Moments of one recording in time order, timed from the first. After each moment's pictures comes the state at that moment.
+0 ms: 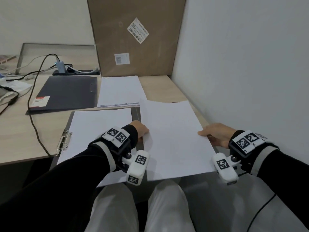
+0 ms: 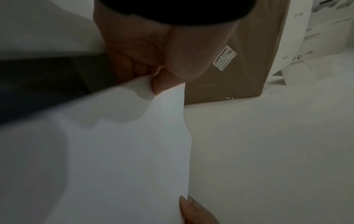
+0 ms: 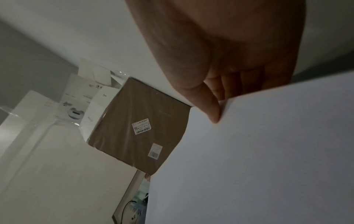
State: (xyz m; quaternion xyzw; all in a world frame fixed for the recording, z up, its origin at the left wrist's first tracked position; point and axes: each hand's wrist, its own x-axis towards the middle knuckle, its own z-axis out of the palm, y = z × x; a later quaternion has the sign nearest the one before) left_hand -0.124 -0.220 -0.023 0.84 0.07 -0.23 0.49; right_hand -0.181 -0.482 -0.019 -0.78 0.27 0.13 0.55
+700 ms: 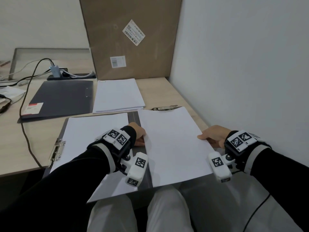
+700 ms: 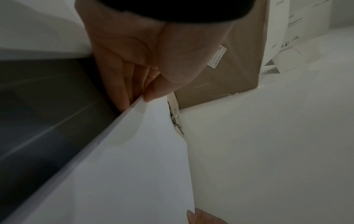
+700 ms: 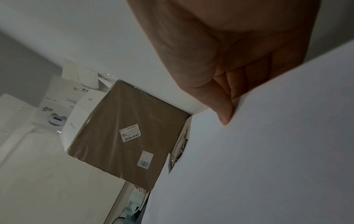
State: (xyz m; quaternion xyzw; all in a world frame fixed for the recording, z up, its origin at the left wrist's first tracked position) left_hand -0.104 -0.227 -0.021 0.82 0.13 -0.28 0.49; right_hand -0.152 -0.495 -0.030 -0.79 0.33 0.15 0.50
